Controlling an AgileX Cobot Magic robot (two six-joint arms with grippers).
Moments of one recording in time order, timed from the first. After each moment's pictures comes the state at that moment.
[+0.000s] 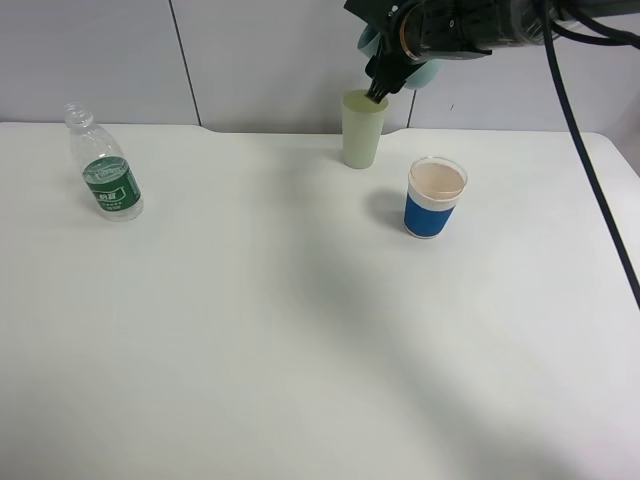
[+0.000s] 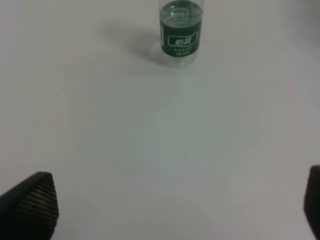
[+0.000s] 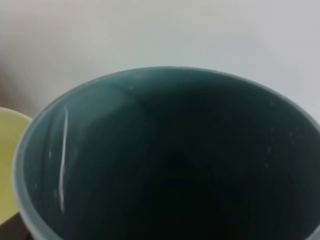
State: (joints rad) left arm -0.05 0.00 -0.51 0.04 1.05 -0.03; right arm 0.44 2.09 -1.61 -1.33 0.31 0.47
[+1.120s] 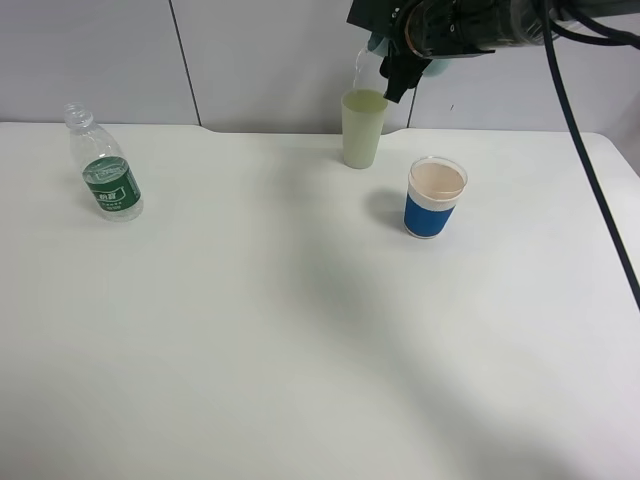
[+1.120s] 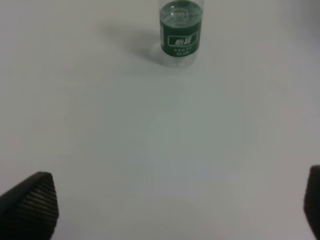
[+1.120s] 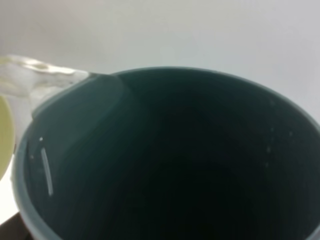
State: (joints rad) left arm -0.05 0.00 -0.51 0.04 1.05 -0.03; right arm 0.44 2.09 -1.61 -1.44 0.39 0.37
